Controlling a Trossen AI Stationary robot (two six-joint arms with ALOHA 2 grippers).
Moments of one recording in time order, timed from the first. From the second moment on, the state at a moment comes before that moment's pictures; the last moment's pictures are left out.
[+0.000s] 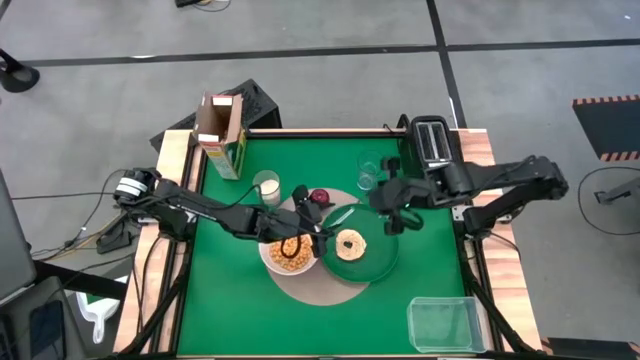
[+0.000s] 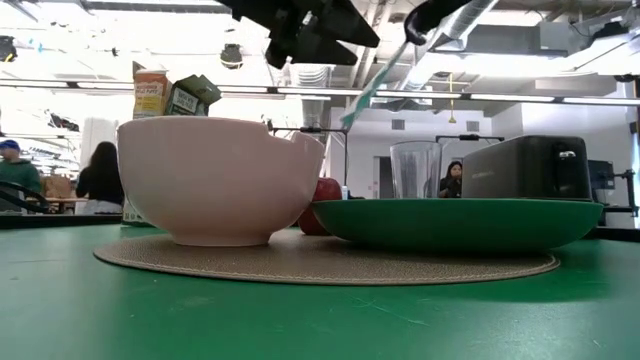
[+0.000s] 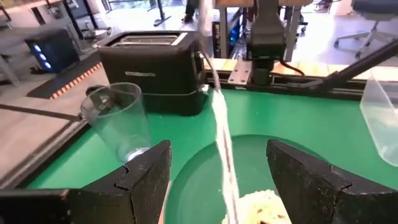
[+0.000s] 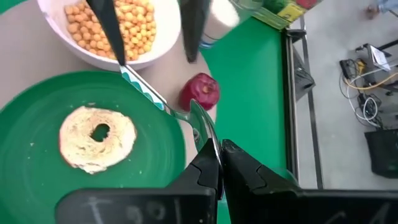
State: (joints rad) left arm -0.19 1.62 1.05 0.22 -0.53 -0.10; right arm 0.17 1.34 1.43 -0.96 0.44 -0.19
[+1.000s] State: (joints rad) left arm -0.19 1.75 1.12 0.36 -0.80 0.12; right arm 0.01 1.41 1.43 -0.94 0.30 0.19
